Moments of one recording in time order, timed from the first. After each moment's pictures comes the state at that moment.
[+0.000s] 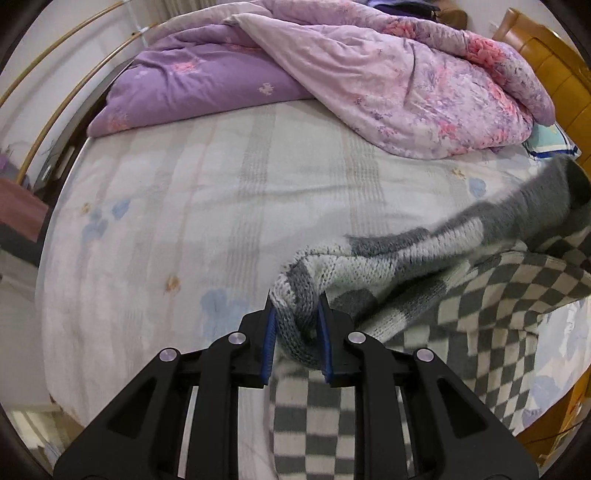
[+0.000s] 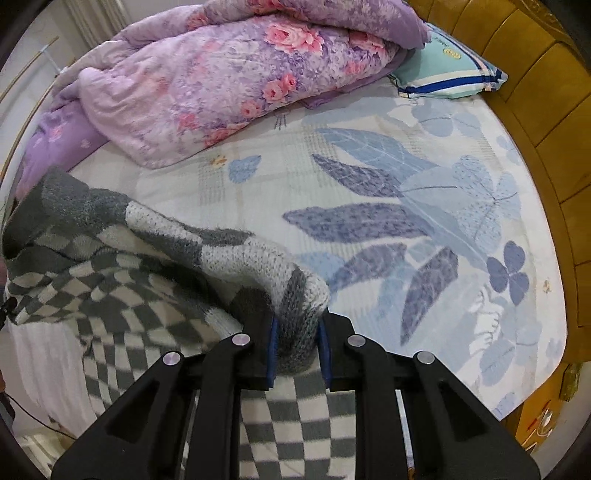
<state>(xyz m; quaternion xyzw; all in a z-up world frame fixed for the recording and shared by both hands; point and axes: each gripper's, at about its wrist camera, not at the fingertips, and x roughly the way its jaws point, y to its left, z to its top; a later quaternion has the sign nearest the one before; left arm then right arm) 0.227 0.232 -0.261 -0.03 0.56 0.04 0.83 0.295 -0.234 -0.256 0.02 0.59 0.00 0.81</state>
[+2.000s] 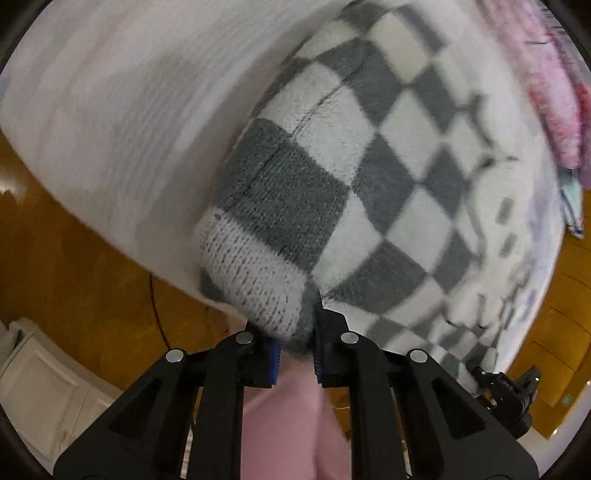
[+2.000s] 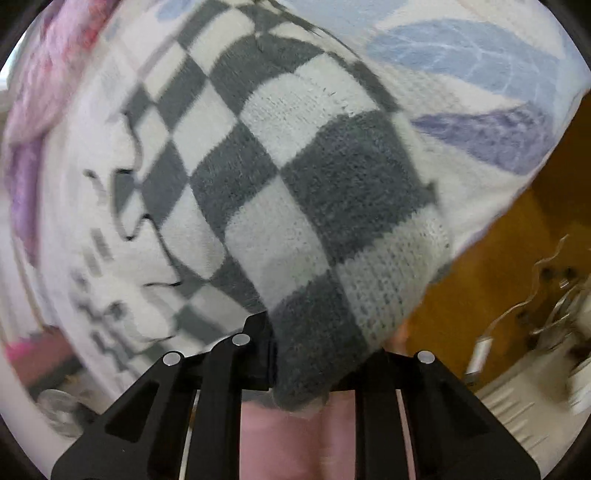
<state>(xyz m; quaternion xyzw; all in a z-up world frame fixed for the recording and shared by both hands) -0.064 0.228 -0.471 -0.35 0.71 0.10 0.60 0.033 -0.260 -0.480 0.31 0.73 -0.10 0.61</state>
